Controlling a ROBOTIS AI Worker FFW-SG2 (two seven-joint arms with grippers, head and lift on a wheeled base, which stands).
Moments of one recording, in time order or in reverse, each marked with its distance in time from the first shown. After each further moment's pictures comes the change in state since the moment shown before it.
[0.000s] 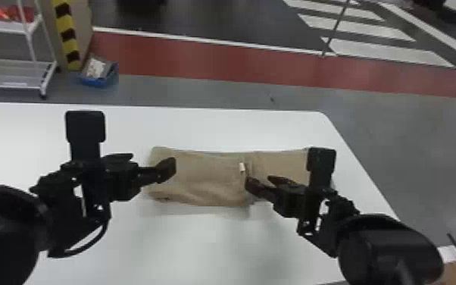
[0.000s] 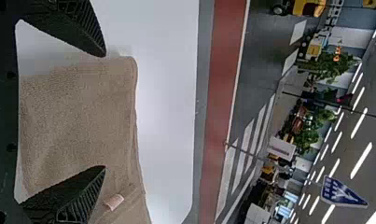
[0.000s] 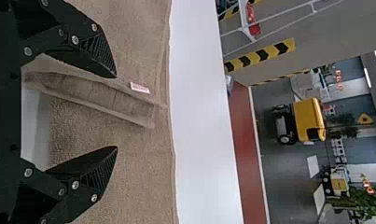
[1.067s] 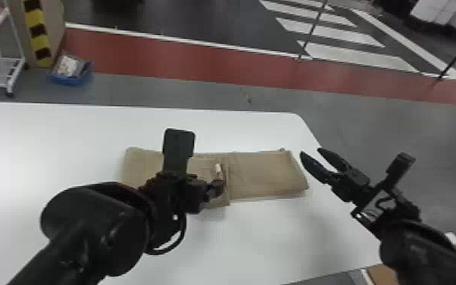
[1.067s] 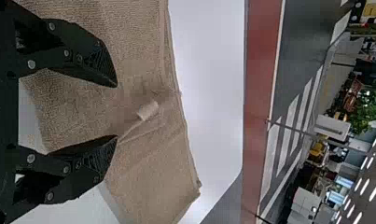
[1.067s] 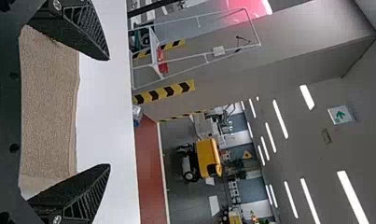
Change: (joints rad) left arm -0.226 -0.281 -0.311 0.392 -0.039 -0.020 0.137; right arm -0.129 -0.177 -0.347 0.567 -0.126 -0.622 0.723
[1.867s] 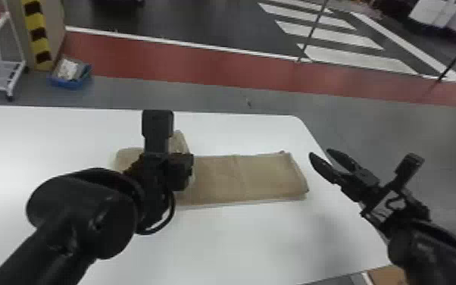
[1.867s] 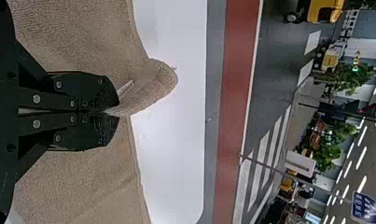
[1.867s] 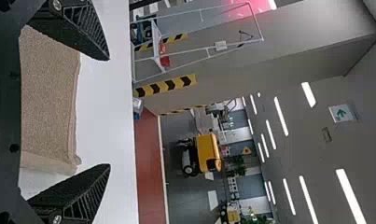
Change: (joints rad) left arm -0.035 0.000 0.060 0.017 -0.004 -0.074 0.095; right arm -0.038 -0.035 -0.024 0.075 0.021 -0.037 0.020
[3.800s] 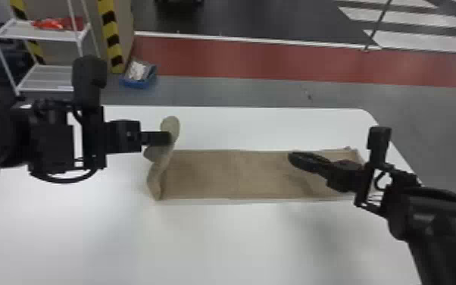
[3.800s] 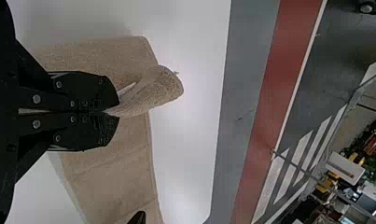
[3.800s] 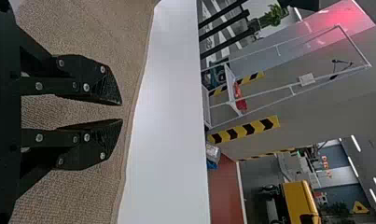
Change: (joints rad) left arm 0.011 0.156 0.610 -0.349 0.215 0.769 -0.230; right arm -0.145 0.166 0.266 -0.106 0.271 0.393 -0.074
